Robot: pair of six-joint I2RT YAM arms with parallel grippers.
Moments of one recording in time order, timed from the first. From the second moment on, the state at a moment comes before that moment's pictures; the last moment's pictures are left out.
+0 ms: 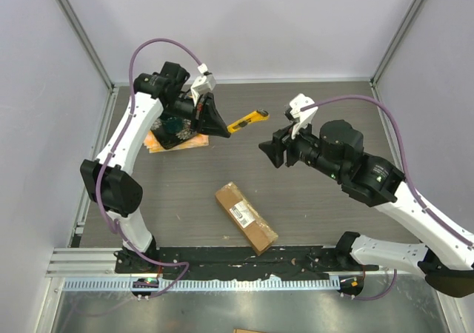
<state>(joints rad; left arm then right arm) -0.32 1.78 1.90 -1.35 1.37 0.95 0.90 0.99 1.30 -0.54 0.13 0.06</state>
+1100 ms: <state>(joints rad) -0.32 1.75 1.87 -1.35 1.46 0.89 0.71 1.25 1.19 0.06 -0.38 0.29</state>
